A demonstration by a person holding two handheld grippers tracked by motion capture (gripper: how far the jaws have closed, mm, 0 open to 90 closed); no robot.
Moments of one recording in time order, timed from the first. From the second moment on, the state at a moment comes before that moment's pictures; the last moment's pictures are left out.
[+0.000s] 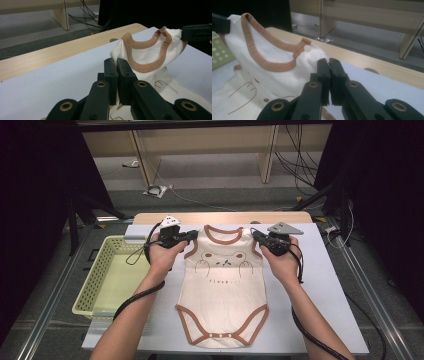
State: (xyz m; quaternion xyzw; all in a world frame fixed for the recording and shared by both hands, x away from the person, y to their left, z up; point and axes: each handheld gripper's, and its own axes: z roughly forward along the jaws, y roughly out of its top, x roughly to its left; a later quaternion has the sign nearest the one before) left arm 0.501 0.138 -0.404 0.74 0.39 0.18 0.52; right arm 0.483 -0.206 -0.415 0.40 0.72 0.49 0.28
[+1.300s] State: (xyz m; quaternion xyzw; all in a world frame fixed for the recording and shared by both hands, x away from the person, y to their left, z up) left arm 0.459 0.148 -0.414 0.74 0.37 0.18 0.53; right arm 0.450 -0.207 -0.421 0.36 0.75 0.48 0.27
